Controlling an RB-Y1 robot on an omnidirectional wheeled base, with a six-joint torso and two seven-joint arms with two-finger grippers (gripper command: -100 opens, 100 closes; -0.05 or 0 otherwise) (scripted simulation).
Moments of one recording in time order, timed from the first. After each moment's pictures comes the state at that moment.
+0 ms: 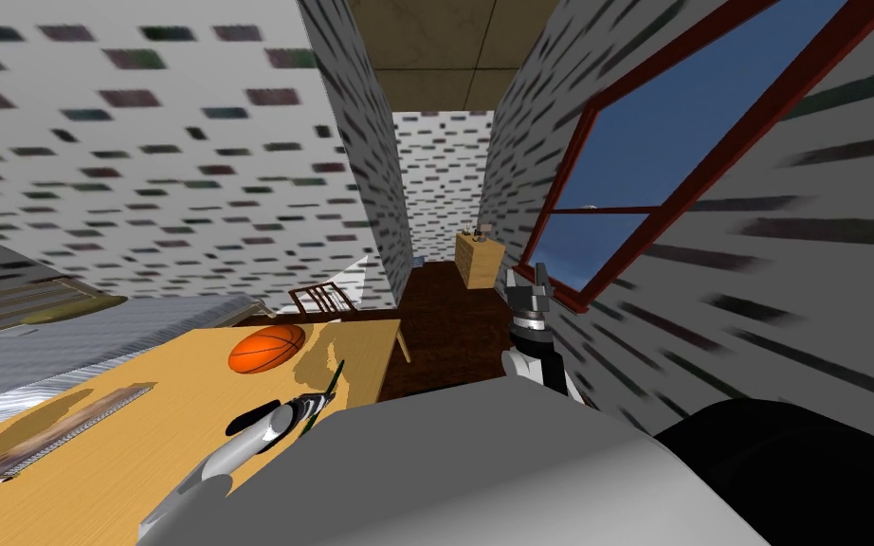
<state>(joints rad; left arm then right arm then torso) 0.21 0.62 0.10 -1.07 0.86 0.54 0.88 0.50 0.02 -0.03 -2.31 -0.08 -0.59 -0.15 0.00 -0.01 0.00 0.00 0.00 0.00</state>
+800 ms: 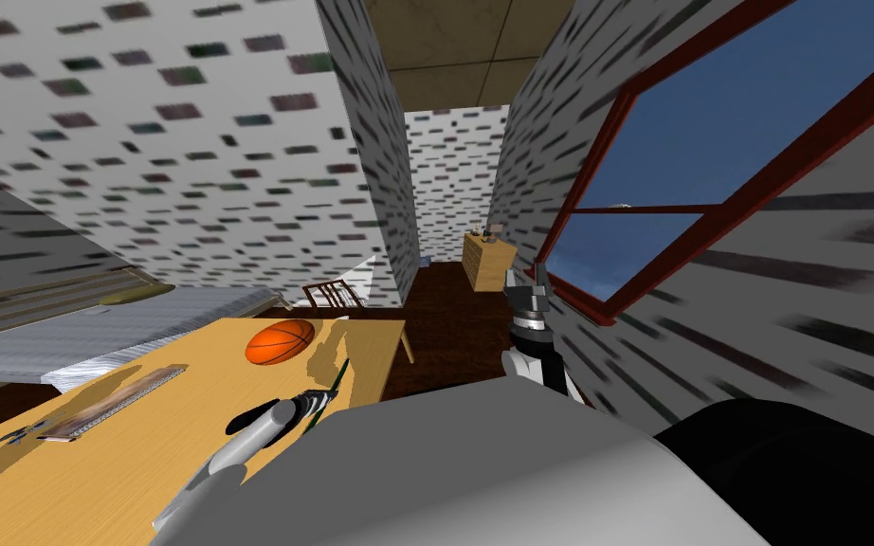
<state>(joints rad) 0.17 0.51 0.27 -1.05 0.83 0.62 0.67 0.50 0.02 -0.03 -2.31 -0.08 -0.59 -0.15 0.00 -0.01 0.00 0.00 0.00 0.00</state>
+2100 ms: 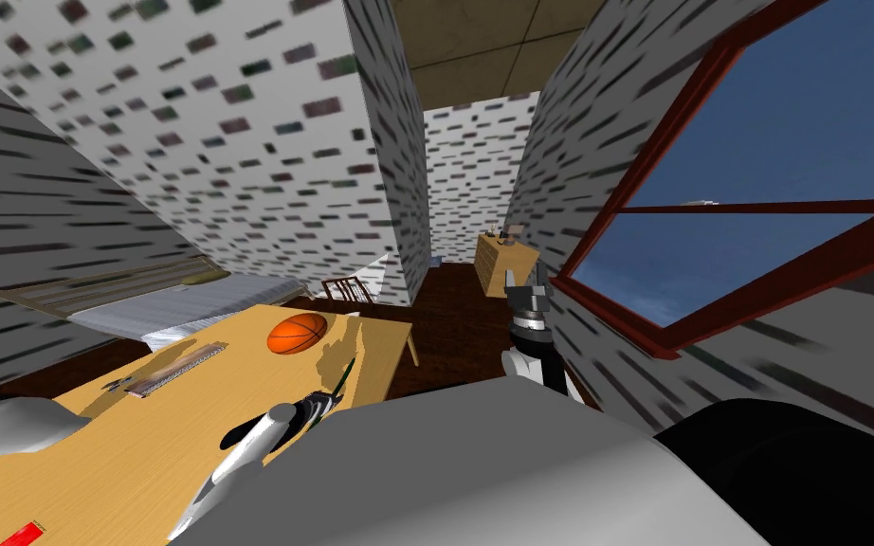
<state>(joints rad) 0.11 0.33 0.58 -1.04 0.75 0.77 0.30 0.50 0.02 -0.03 -2.31 -0.08 -0.59 -0.15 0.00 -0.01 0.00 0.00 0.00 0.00</state>
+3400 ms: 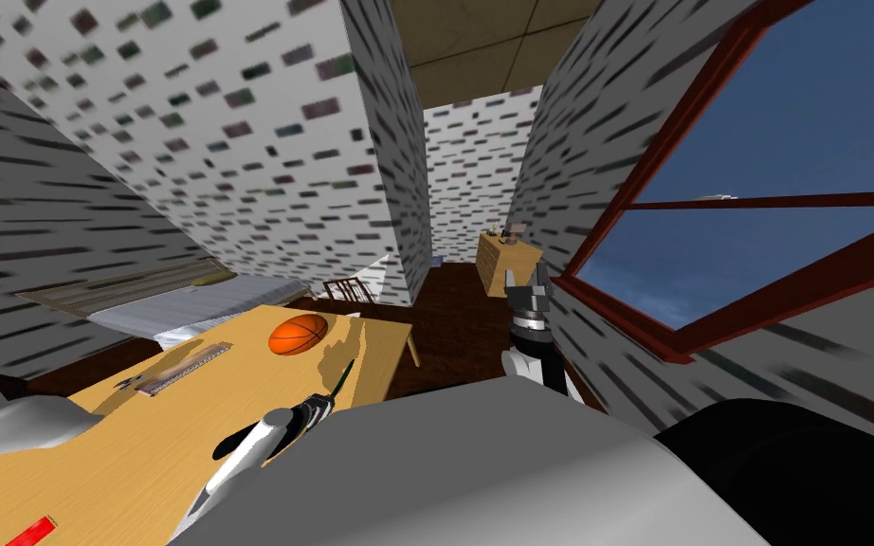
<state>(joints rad) 0.11 0.30 0.65 -1.05 0.74 0.80 0.18 0.50 0.02 -0.03 -2.31 -0.08 -0.59 -0.15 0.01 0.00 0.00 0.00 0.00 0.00</state>
